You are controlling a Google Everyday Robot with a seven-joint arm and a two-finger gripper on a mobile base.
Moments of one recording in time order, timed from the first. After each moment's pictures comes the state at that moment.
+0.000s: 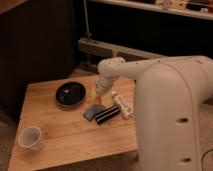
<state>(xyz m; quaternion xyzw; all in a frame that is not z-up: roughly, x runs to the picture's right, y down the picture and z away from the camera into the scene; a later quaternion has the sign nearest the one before) -0.068 0.026 0.848 -0.33 0.00 0.51 0.79</state>
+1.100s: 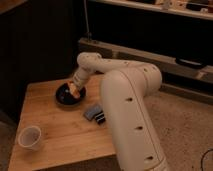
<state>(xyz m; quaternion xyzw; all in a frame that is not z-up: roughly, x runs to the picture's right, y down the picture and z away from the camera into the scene) -0.186 0.002 0.900 -0.39 -0.07 0.42 0.81</state>
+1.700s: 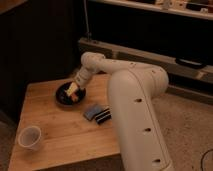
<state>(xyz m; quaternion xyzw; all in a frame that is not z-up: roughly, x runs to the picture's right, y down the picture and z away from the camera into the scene) -0.186 0.002 0.886 -0.41 -0.10 0.41 0.81</state>
